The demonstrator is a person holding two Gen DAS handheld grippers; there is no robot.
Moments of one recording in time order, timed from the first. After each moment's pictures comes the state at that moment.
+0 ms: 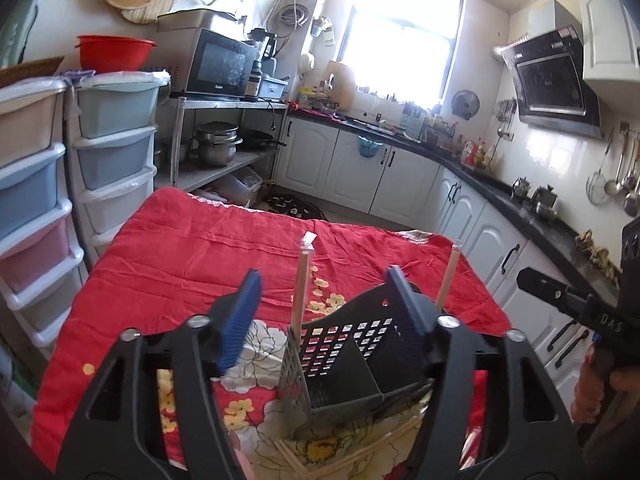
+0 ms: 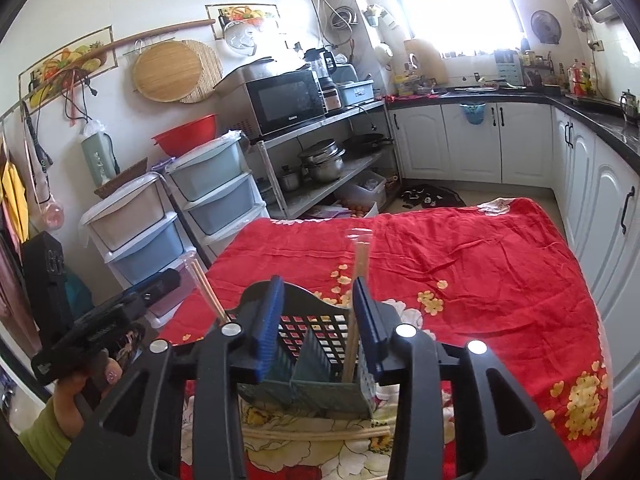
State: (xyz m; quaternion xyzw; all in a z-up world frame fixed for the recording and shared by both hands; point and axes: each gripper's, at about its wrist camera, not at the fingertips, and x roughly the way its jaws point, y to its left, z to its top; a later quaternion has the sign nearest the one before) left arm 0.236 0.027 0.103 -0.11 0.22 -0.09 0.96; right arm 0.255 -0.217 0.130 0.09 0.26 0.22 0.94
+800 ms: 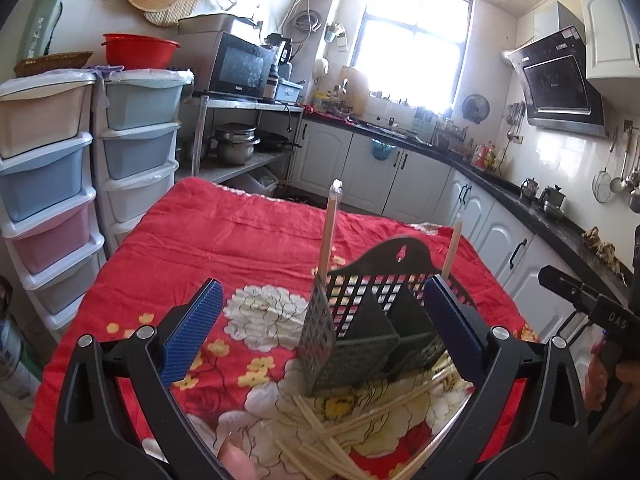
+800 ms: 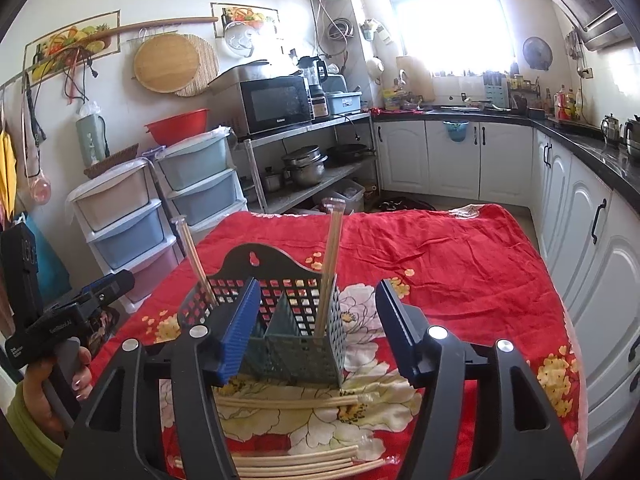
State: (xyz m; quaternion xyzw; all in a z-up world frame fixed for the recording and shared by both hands) left arm 0.186 0.035 0.079 -0.10 0.22 -0.06 0.97; right arm 0.207 -0.228 0.108 0.05 0.24 0.19 0.95
